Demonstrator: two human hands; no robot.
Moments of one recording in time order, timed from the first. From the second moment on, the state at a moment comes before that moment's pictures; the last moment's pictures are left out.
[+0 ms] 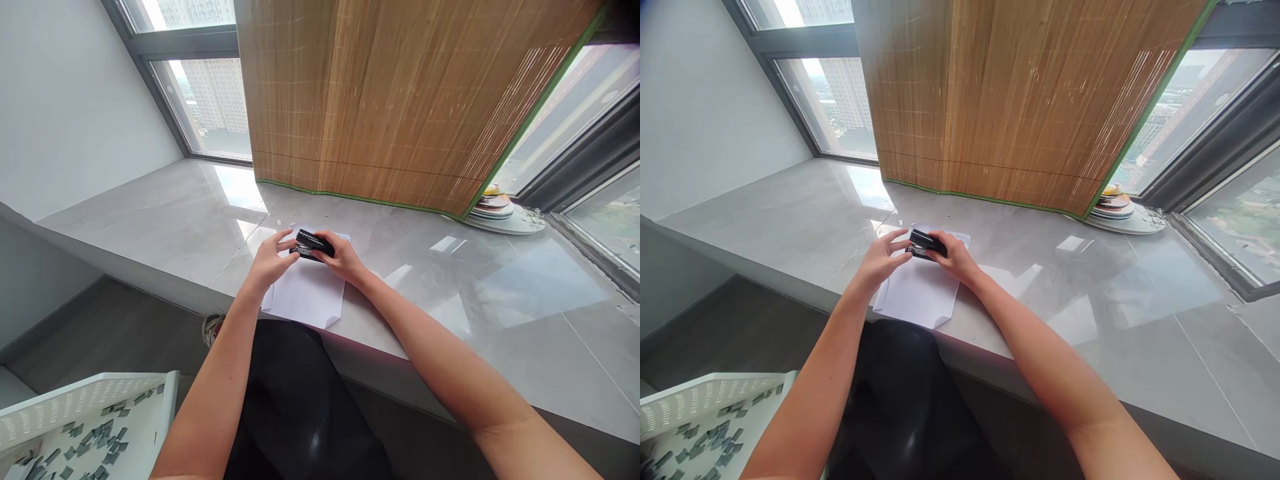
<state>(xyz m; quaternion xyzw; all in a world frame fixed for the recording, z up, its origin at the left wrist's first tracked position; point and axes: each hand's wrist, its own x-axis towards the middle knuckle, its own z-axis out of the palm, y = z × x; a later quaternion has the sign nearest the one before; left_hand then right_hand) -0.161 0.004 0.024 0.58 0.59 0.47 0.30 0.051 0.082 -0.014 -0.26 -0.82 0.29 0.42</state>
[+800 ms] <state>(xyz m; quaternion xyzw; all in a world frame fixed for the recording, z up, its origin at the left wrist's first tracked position) -0.228 0.052 -0.016 0.57 0.80 0.20 -0.01 0.046 0.087 -0.009 -0.27 -0.82 0.33 0.38</state>
